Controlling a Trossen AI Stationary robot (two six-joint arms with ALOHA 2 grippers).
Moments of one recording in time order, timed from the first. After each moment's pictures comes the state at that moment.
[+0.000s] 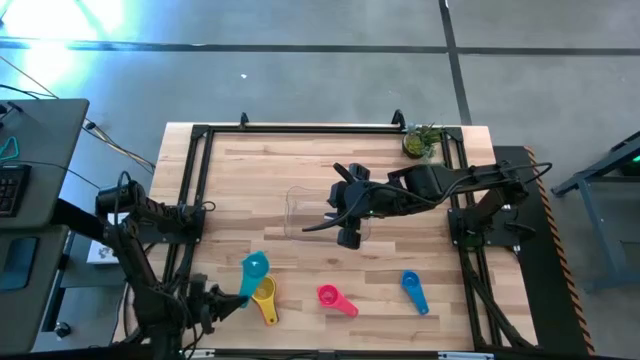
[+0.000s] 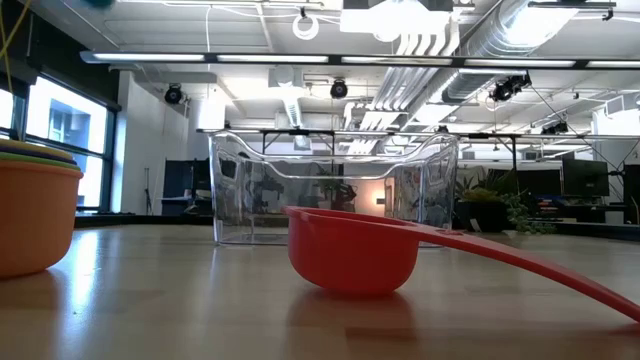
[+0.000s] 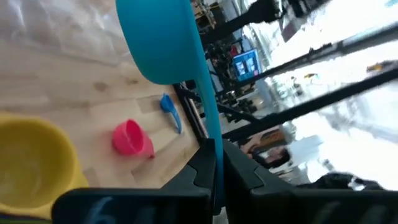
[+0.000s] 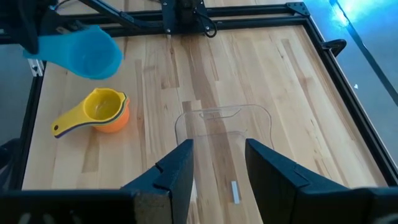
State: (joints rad) left arm -1.27 1.67 0.99 -0.52 -1.51 -2.35; right arm 0.24 1.71 1.94 -1.00 0.32 0.23
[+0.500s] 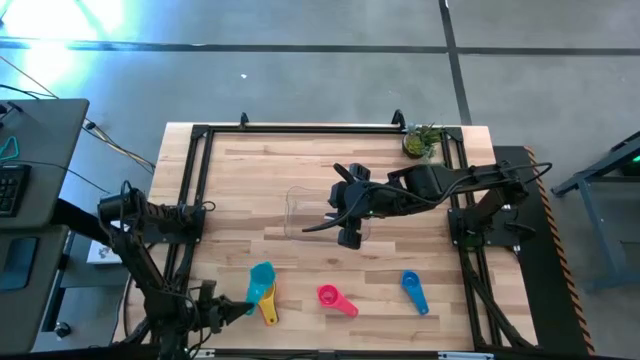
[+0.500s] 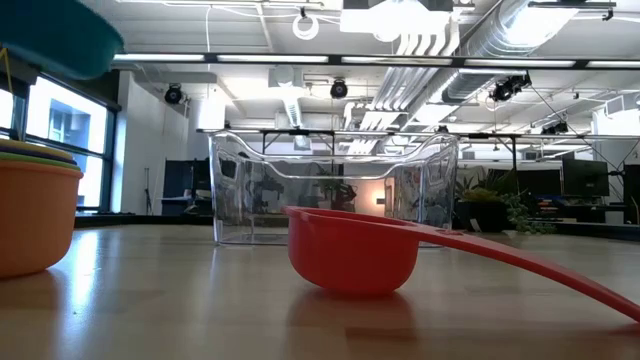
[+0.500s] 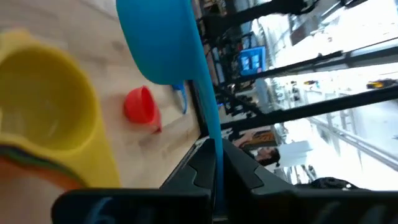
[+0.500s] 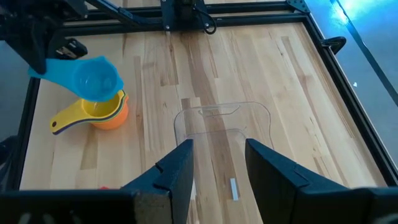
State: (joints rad) left arm -1.25 1.74 0.87 -0.09 -1.44 -2.26; right arm 0.24 1.71 1.94 -1.01 0.32 0.23
